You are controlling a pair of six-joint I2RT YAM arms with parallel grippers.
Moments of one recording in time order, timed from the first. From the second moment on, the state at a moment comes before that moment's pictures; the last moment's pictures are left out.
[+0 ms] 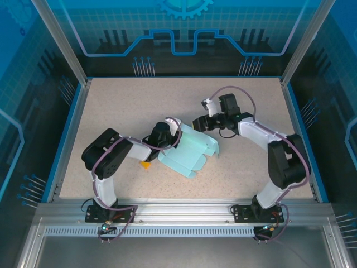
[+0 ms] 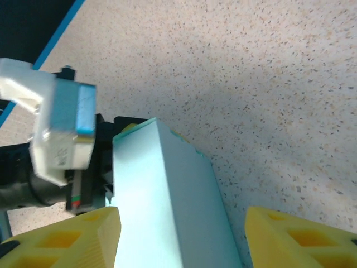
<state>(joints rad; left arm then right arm) -0.57 1.88 0.75 0.63 -0.01 -0.09 0.34 1.64 1.07 -0.23 -0.60 0.11</state>
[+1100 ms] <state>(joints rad) -0.55 1.71 0.94 0.03 -0.20 -0.41 0.57 1.52 1.17 -0.51 -0.02 0.12</state>
